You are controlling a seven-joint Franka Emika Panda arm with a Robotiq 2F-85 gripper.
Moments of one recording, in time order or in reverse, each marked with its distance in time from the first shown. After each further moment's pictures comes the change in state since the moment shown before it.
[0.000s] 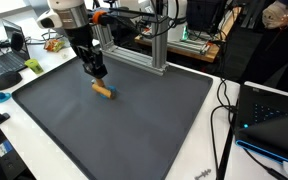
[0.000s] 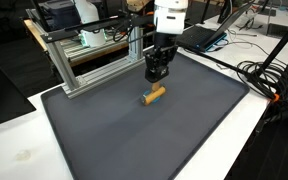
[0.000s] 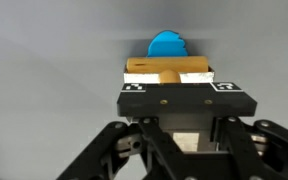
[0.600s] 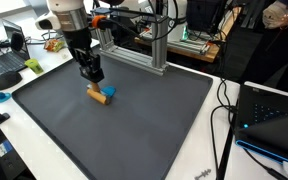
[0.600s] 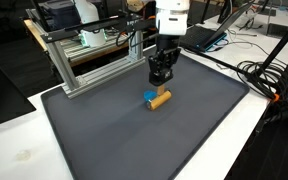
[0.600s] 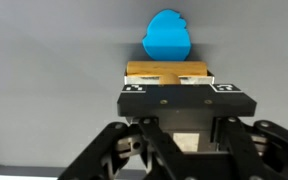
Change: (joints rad) arm 0.000 0.020 0.002 0.002 0.000 0.089 -0.001
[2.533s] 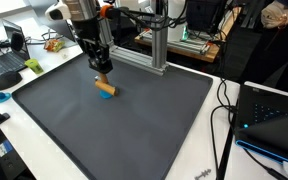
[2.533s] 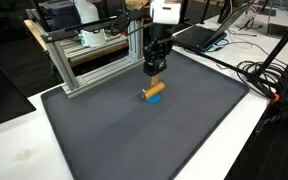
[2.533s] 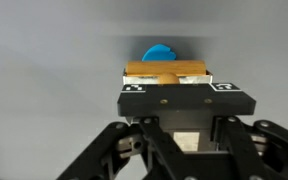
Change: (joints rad) arm 0.007 -0.118 0.005 -0.126 0.001 -0.046 -0.012
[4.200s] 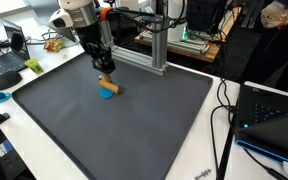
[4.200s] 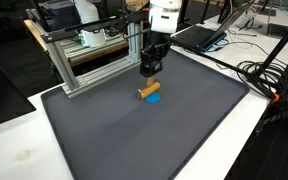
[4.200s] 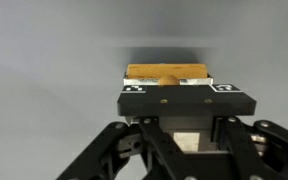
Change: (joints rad) arm -0.001 0.034 -0.005 0.036 -0.001 -0.094 0.000
